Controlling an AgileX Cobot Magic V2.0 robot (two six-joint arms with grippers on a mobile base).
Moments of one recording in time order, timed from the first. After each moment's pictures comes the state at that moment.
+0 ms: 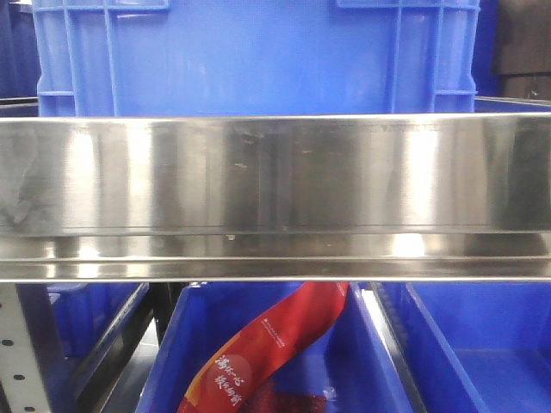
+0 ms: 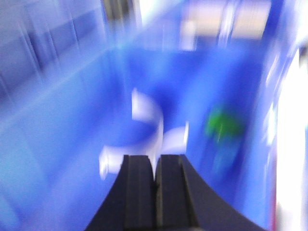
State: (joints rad) left arm -0.46 1.24 -1.40 0.07 0.52 -0.19; right arm 0.55 1.32 -1.54 -0.10 0.63 0.25
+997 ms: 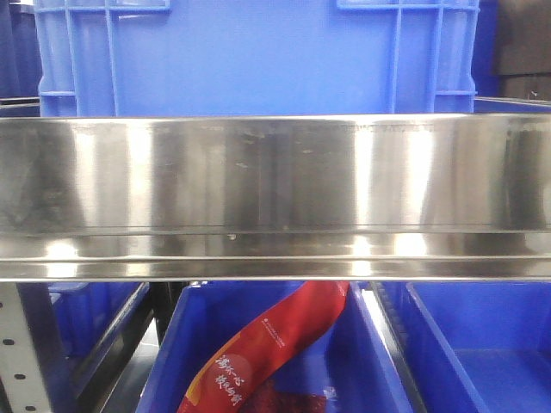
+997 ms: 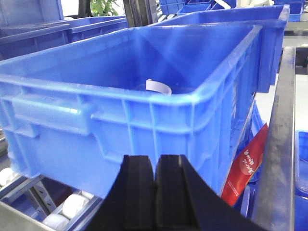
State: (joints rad) left arm -0.27 0.48 -0.56 0.02 0.32 -0.19; right arm 0.55 0.66 -0.63 -0.05 0.23 0.25
